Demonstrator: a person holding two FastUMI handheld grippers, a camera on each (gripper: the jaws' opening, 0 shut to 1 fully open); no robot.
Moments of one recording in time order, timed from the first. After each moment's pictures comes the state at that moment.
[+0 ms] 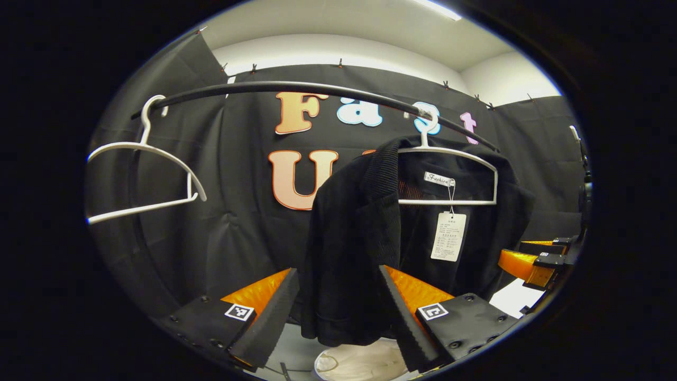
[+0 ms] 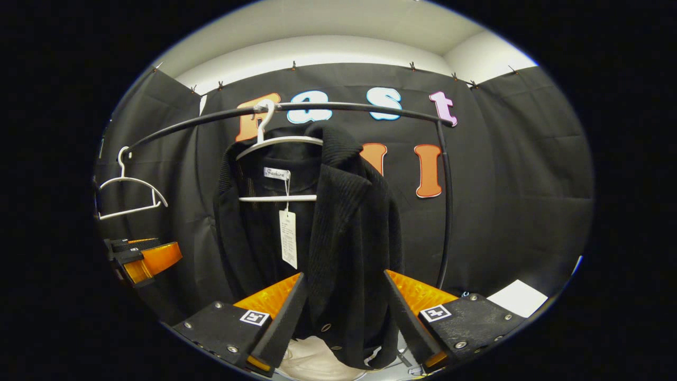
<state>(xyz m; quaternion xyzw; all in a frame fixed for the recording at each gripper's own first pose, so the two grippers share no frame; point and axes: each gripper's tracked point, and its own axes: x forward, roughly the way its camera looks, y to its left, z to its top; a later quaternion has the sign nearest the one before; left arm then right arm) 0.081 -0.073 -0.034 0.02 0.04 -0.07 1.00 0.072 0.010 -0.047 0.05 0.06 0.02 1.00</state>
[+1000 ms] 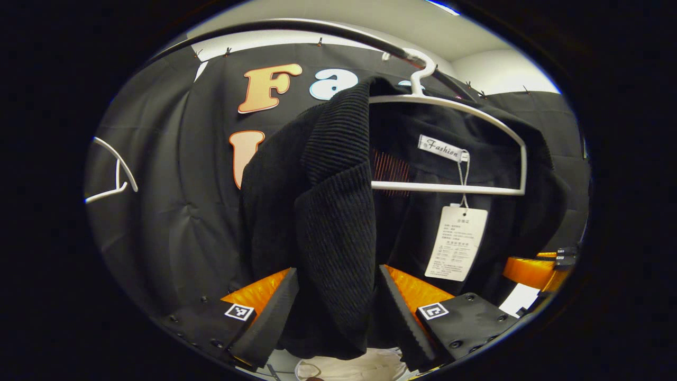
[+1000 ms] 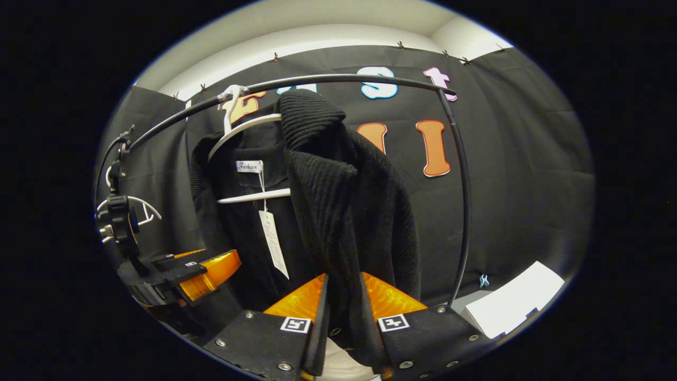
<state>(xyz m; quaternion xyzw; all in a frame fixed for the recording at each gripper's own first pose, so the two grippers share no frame) 0.181 -0.146 -0.071 0.01 0.08 -0.11 0.99 0.124 0.005 -0.062 0.11 0.09 0.04 0.99</state>
